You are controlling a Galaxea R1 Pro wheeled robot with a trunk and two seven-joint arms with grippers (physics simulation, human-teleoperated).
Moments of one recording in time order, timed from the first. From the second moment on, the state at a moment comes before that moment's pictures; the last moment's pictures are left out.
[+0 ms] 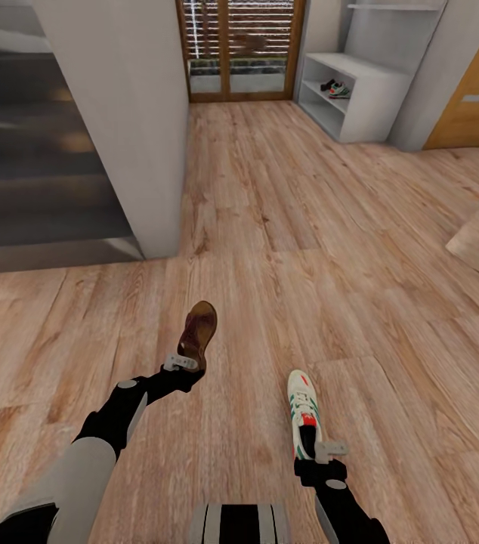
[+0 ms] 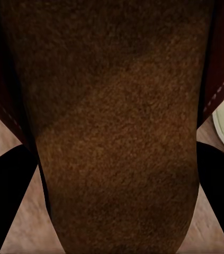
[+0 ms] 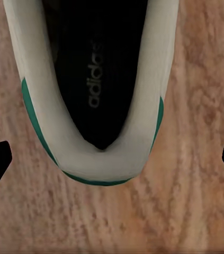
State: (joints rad) left arm -0.77 -0.05 0.23 -0.57 -0.30 0.11 -0.60; right arm -0.46 0.17 -0.27 -0.50 0.31 0.08 -0.13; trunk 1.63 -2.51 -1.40
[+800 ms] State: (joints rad) left arm -0.77 -0.05 0.23 -0.57 -0.30 0.11 -0.60; right arm -0.46 0.16 -0.27 -0.50 0.31 0.08 -0.13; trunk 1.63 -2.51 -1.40
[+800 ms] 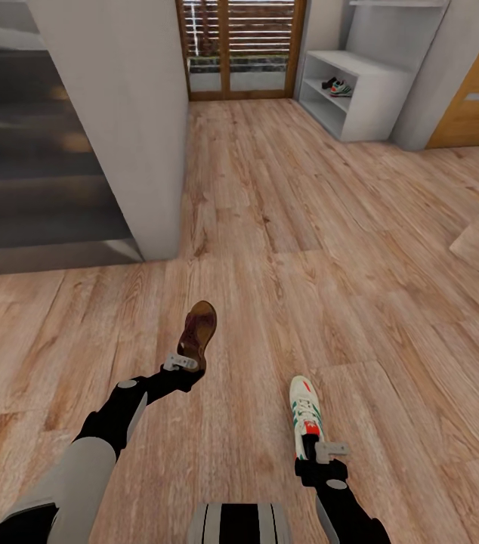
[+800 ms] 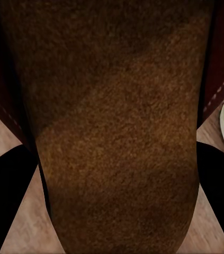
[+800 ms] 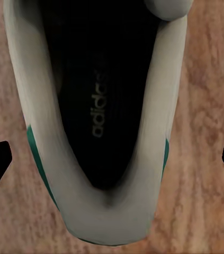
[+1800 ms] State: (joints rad) left arm -0.77 -0.05 0.23 -0.57 -0.30 0.11 -0.60; right arm -0.46 0.16 -0.27 -0.50 0.31 0.08 -0.13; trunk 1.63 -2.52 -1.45
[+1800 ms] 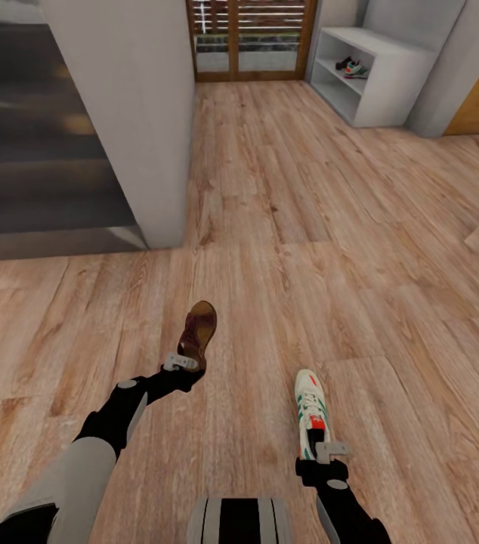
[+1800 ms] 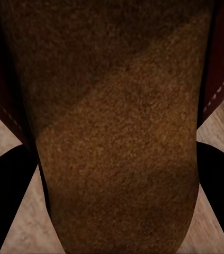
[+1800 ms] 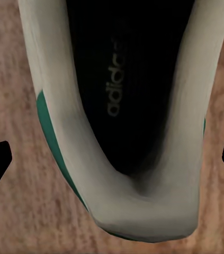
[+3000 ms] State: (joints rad) left arm -0.77 -0.05 0.23 -0.57 -0.30 0.11 -0.60; right arm -0.46 0.16 -0.27 -0.51 0.31 0.08 -0.13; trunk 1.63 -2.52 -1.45
